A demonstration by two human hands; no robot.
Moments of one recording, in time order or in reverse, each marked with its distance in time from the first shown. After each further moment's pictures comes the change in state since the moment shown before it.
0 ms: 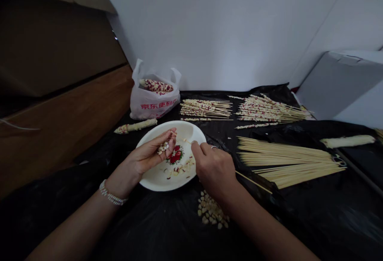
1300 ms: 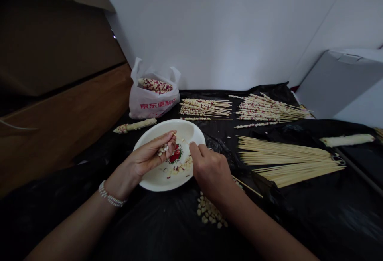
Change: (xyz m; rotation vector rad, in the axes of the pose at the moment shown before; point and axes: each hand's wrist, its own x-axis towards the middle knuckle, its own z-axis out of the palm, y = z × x) left_hand 0.000 -0.004 -0.005 0.159 -0.025 0.012; right_hand -0.003 -0.005 0.004 0.120 -0.035 0.033
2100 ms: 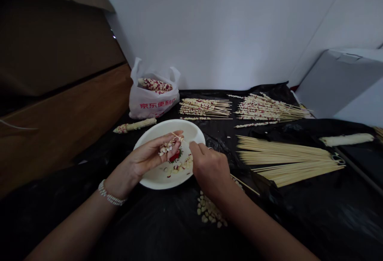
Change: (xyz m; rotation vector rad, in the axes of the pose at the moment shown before) left_hand -0.001 0.001 0.005 0.011 -0.097 -0.029; right_hand 0.003 -0.003 -0.002 0.027 -0.118 0.119
